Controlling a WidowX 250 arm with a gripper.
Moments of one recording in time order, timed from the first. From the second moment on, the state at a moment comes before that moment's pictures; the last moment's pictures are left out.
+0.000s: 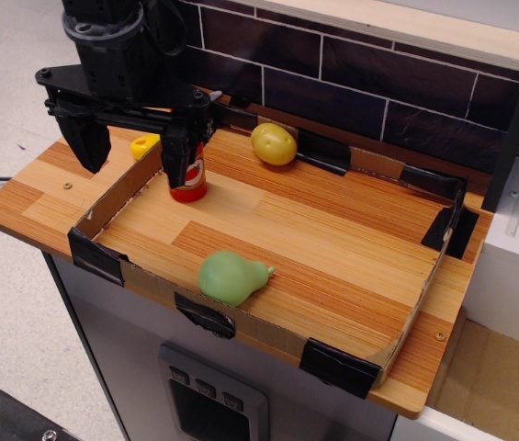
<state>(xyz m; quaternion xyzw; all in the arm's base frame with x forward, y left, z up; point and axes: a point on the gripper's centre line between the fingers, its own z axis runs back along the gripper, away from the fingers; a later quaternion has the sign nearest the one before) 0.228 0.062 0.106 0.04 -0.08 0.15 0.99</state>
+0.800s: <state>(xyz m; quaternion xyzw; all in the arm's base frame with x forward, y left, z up) 0.260 0.077 0.102 0.04 -0.08 0.16 0.98</state>
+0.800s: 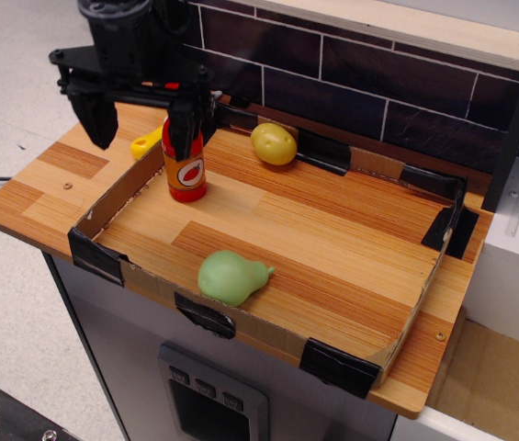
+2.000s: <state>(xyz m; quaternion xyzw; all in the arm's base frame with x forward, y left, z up) 0.319 0.093 0.091 0.04 -0.12 0.24 0.96</state>
